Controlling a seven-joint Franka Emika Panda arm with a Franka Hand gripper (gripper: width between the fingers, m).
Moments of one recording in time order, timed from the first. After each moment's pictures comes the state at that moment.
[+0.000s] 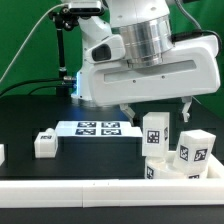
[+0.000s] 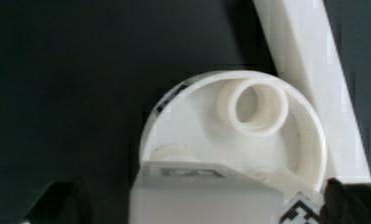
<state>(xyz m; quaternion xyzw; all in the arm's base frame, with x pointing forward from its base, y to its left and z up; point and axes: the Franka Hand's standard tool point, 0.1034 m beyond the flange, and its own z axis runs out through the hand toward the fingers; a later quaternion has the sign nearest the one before) 0.575 0.061 0.085 -0.97 0.19 0.05 0.12</state>
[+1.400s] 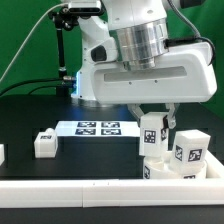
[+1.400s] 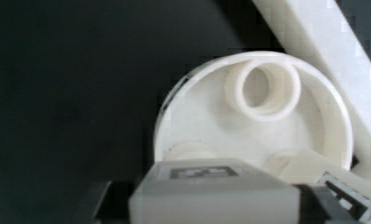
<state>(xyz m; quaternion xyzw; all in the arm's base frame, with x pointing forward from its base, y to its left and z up) 0.576 0.057 0.079 -0.93 0.35 0.05 0.11</state>
